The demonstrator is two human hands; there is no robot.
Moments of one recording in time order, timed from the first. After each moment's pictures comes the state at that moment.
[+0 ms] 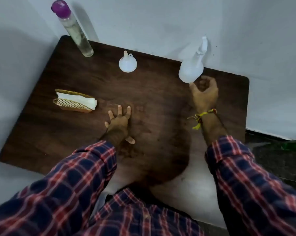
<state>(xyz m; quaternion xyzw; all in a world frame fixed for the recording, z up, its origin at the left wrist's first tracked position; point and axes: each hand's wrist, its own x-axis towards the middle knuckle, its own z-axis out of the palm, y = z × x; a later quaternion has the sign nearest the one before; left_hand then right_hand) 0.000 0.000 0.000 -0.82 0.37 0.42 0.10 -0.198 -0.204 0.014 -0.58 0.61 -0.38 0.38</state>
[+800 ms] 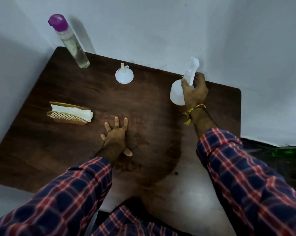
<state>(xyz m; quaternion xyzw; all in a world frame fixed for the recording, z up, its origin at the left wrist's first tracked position) 0.009 -0.003 -0.015 -0.81 0.38 0.43 0.11 -0.160 -0.241 0.014 -0.65 0.56 -0.40 0.32</state>
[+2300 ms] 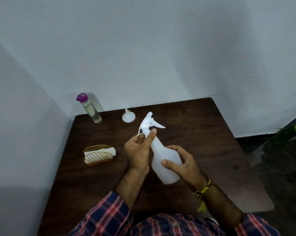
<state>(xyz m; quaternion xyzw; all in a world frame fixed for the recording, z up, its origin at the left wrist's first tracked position) -0.052 0.078 0.167 -0.64 0.18 0.40 -0.63 -0.201 0.075 0.120 -0.56 0.44 -0.31 0.63</state>
